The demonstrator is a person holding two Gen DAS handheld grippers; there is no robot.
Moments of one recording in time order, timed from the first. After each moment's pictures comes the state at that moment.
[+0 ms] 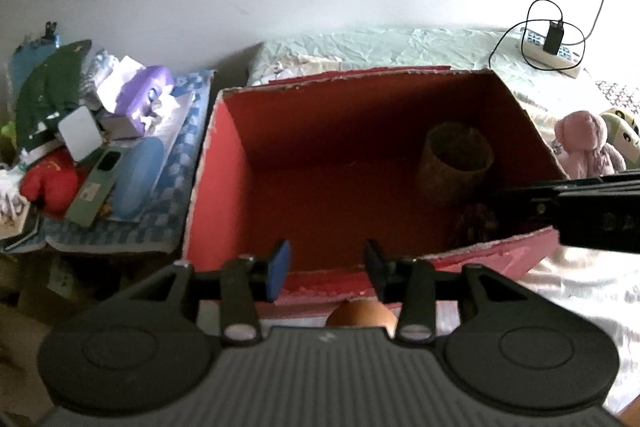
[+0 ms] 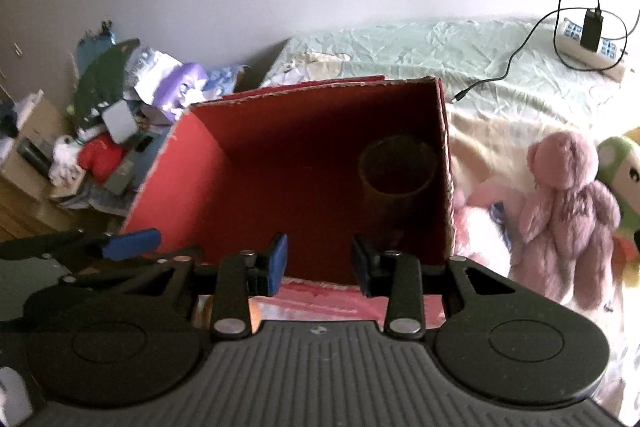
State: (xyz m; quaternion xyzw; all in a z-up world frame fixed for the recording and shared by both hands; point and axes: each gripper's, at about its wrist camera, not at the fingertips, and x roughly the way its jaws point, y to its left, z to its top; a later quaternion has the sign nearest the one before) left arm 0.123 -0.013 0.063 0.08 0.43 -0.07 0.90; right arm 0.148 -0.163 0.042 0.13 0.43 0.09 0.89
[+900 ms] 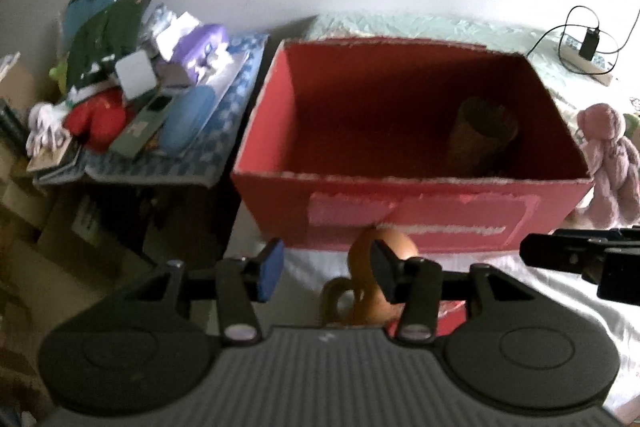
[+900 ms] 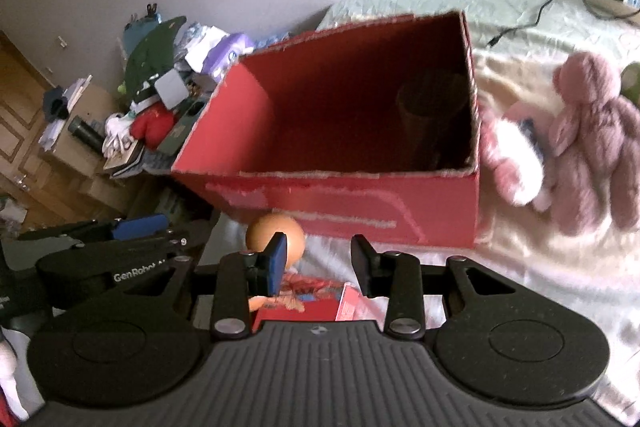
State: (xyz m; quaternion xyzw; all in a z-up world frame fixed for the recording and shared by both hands) left arm 0.070 0.006 0.059 0.05 0.45 0.01 0.89; right arm 0.100 -0.167 0.019 0.17 0.45 0.16 0.86
